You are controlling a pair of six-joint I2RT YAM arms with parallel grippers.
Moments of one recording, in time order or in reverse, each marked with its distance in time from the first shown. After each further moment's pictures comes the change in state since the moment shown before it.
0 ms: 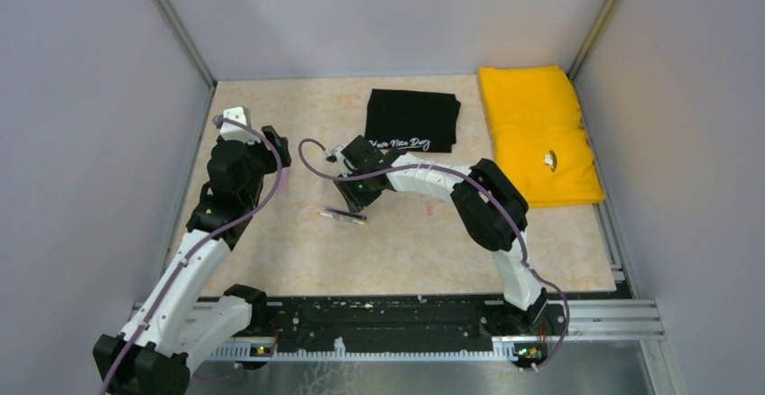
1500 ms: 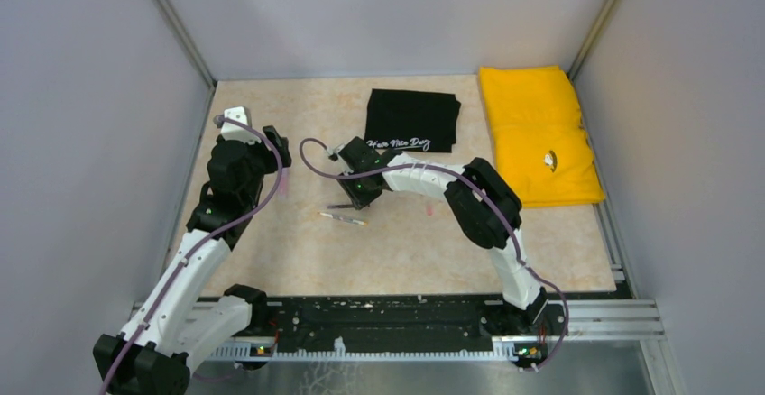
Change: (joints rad) left arm 0.000 0.002 0.000 0.000 0.000 0.014; right arm 0.001 0.049 0.033 -0.017 0.106 0.035
